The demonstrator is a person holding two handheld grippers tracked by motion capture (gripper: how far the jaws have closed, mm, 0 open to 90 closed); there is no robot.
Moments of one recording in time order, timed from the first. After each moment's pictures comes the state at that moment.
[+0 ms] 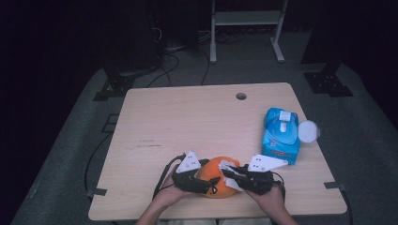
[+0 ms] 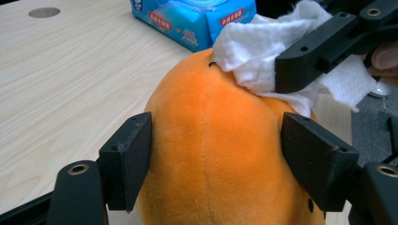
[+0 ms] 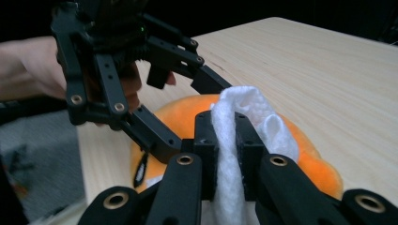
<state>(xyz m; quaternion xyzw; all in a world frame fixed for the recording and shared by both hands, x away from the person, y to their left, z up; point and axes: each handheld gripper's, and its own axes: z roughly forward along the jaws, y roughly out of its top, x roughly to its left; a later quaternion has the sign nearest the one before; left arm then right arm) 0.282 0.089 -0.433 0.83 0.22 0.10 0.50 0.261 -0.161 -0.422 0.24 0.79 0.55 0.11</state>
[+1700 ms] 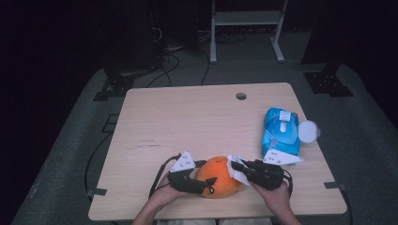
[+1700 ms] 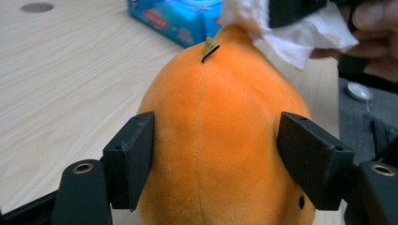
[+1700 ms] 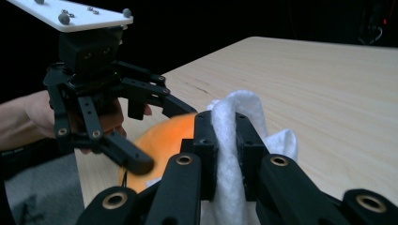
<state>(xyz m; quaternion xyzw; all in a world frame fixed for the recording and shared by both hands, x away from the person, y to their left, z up) 0.279 0.096 -0.434 0.83 0.20 0.08 0.51 0.267 -0.188 -0.419 0.30 0.74 0.60 0.09</state>
